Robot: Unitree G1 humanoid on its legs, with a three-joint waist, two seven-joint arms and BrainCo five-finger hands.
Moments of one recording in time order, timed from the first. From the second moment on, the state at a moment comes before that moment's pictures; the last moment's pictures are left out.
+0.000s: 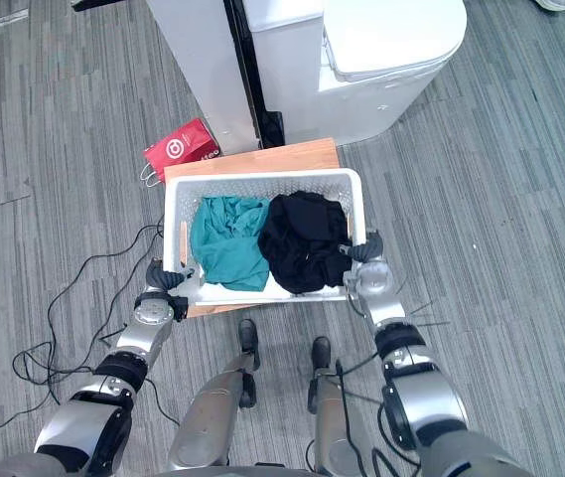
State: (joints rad) left arm -0.19 0.21 -0.08 0.47 0.03 0.00 0.37; right arm -0.30 -0.22 0.05 0.44 -0.01 0.09 -0.31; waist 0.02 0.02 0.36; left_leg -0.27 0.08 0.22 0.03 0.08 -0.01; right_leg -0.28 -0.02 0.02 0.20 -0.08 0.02
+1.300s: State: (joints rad) left arm 0.22 0.01 0.06 0.17 0.03 0.04 0.24; right arm 0.03 -0.24 0.05 0.14 -0.16 0.08 -0.18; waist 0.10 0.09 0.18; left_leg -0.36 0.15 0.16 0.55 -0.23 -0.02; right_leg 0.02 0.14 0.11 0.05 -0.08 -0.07
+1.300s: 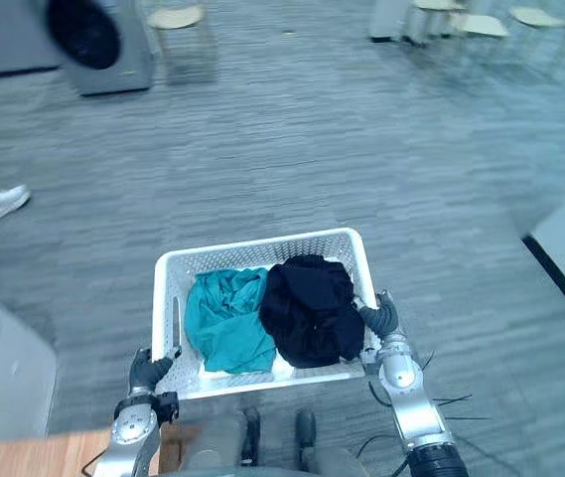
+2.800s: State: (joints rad) left arm 0.24 0.10 -0.04 0.16 0.07 0.10 0.22; right arm 0.15 -0.13 -0.04 0.15 -0.20 0.08 -0.17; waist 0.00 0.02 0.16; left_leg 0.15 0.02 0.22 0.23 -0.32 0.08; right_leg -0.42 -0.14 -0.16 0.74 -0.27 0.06
